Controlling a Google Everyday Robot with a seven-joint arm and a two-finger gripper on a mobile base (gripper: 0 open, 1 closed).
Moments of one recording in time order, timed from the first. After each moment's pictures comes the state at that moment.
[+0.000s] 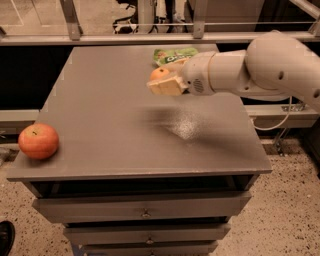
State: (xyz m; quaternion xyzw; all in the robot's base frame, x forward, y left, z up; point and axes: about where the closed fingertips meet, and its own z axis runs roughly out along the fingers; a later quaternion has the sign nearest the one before) arm 0.613 -0.019 0.923 -0.44 0.70 0.22 0.52
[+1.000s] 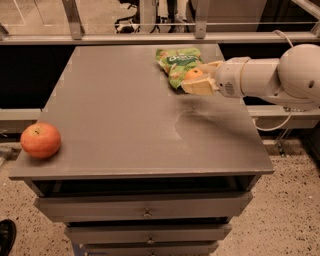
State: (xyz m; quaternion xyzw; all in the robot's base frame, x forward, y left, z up) arm 0.646 -0.121 0.902 -0.39 0.73 0.16 0.54
